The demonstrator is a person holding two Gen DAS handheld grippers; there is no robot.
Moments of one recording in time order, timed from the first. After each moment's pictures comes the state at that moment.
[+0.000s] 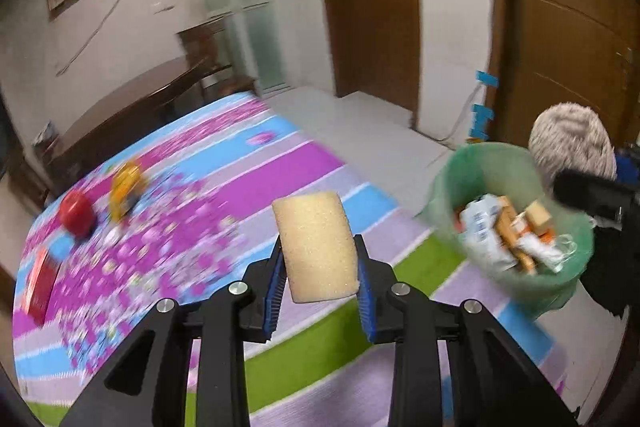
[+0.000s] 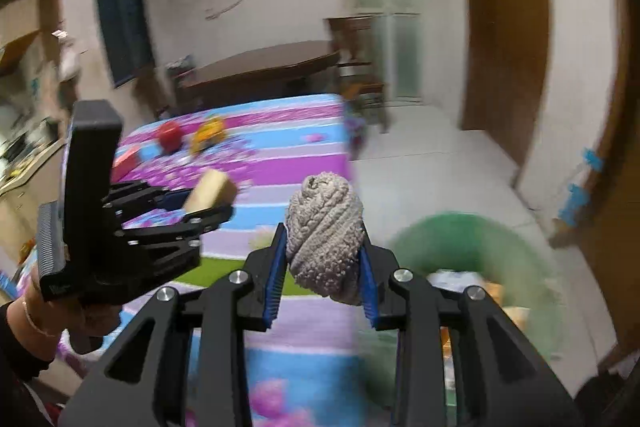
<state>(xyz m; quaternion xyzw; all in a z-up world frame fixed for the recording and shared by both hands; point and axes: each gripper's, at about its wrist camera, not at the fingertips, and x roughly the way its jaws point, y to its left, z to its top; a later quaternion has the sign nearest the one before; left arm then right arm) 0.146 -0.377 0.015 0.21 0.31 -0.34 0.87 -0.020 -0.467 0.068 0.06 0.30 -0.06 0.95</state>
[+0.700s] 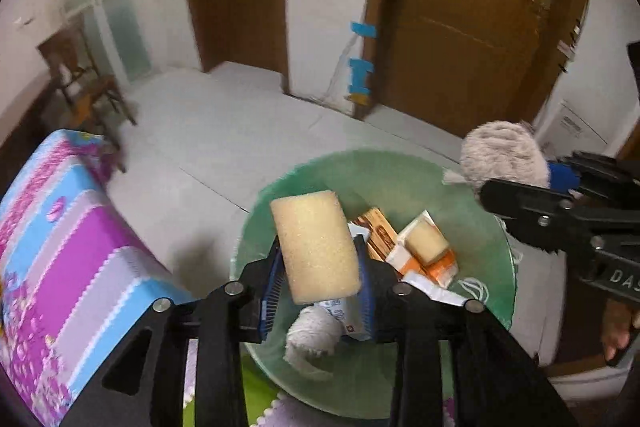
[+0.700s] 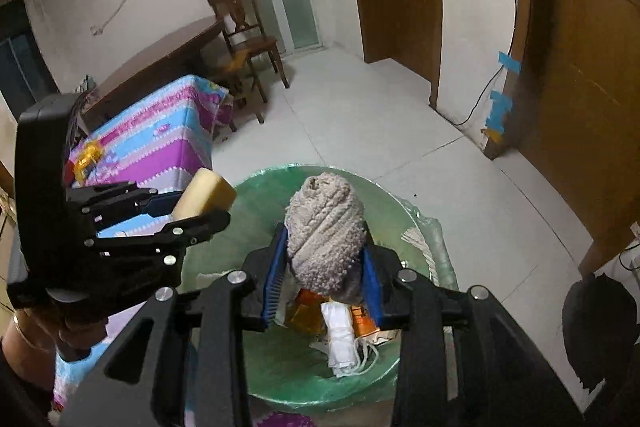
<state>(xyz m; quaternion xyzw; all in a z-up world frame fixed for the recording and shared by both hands) 0.136 -0.585 -0.027 0.26 0.38 -0.51 0.72 -0.029 -0.617 0.016 0.16 0.38 -0.20 0.89</state>
